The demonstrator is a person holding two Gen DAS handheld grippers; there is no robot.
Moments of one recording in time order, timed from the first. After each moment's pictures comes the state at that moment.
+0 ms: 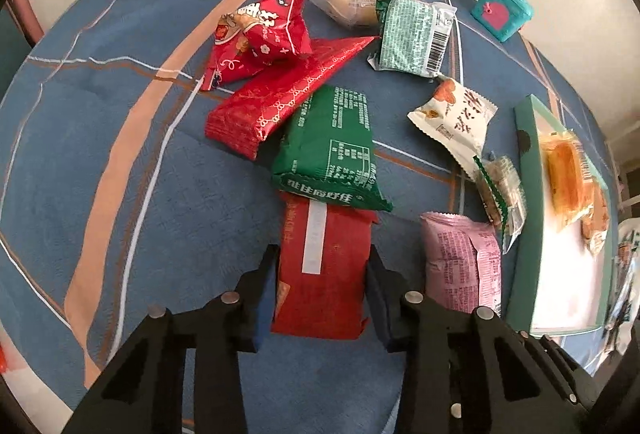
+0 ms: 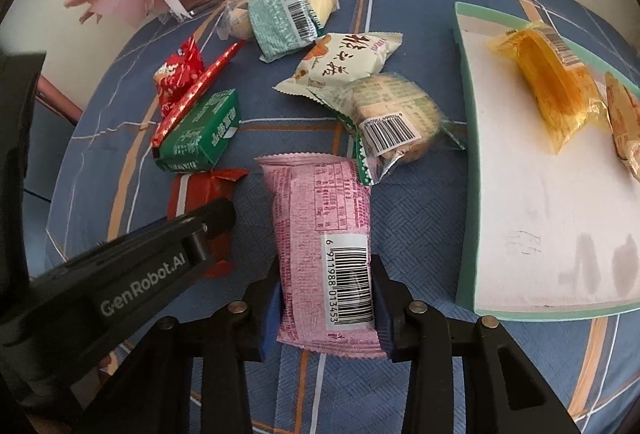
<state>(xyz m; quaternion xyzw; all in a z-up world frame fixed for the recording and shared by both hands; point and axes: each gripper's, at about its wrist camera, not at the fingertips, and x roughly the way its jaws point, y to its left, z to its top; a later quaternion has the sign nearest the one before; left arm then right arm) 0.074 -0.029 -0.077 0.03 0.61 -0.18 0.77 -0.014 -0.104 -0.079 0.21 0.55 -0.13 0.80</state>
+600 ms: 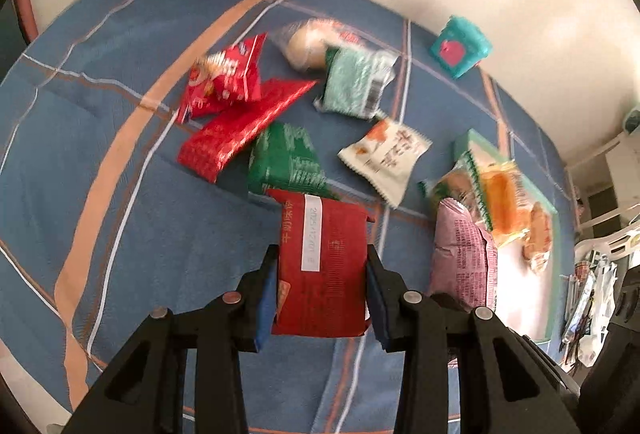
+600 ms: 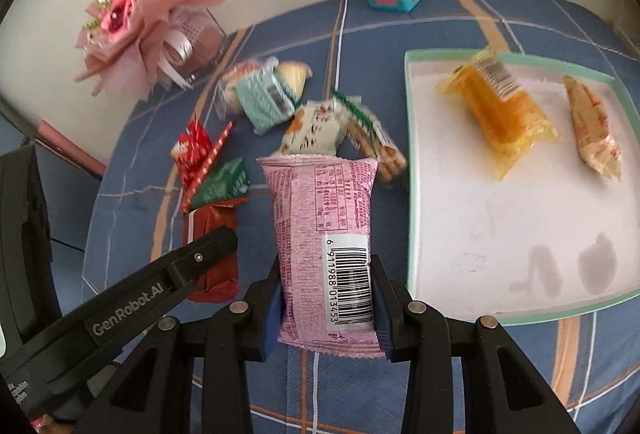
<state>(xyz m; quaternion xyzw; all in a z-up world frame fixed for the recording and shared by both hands) 0.066 -0.018 -0.023 -0.04 0.58 -0.22 0.78 -0.044 -0.153 -0.018 0.27 0.49 -0.14 0.82</state>
